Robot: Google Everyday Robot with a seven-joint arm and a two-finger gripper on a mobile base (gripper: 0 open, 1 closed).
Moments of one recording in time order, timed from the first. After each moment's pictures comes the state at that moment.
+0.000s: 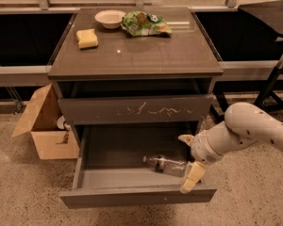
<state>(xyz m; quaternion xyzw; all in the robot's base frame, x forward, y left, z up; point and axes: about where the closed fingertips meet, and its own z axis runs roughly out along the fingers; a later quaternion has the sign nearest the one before) 0.475 -0.138 0.616 -0.61 0.73 0.22 0.21</state>
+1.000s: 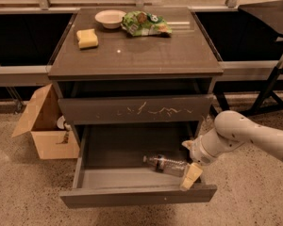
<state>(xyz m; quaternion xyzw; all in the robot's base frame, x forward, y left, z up) 0.509 -0.167 0.532 -0.59 0.77 0.20 0.17</state>
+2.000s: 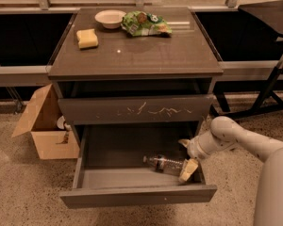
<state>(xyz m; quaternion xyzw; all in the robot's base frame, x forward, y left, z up) 0.583 -0.181 0.434 -0.60 0.74 0.23 0.21</state>
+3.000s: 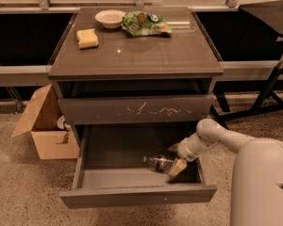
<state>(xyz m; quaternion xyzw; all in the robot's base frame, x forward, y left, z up) 0.611 -0.159 0.378 -0.62 0.73 0.21 0.19</state>
